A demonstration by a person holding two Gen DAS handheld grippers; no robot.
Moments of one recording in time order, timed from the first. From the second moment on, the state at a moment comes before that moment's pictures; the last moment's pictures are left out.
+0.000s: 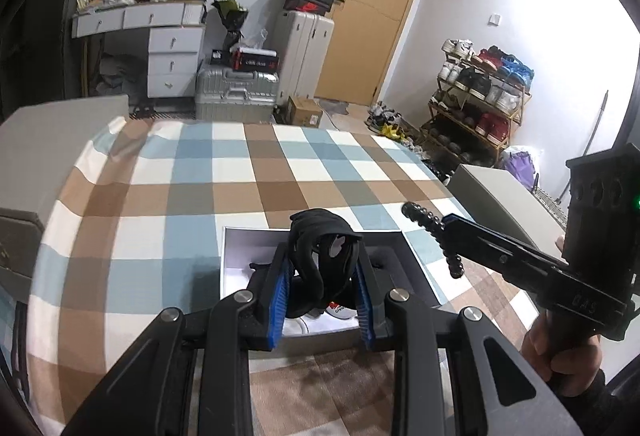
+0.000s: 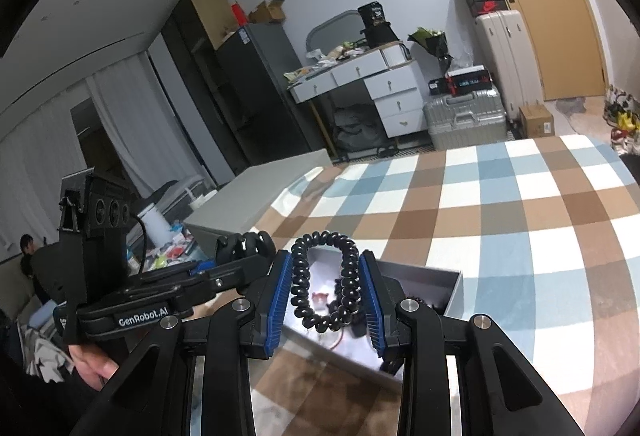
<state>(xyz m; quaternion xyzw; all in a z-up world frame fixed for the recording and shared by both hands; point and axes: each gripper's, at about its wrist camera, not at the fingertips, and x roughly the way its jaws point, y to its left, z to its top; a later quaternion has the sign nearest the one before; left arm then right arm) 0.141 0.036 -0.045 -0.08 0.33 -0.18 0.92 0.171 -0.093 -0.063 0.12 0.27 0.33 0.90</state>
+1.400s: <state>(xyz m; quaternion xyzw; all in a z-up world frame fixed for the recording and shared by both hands) 0.110 0.056 -0.035 -0.09 0.24 -0.07 0.96 0.132 -0.102 -0.051 0.10 0.18 0.29 0.94</state>
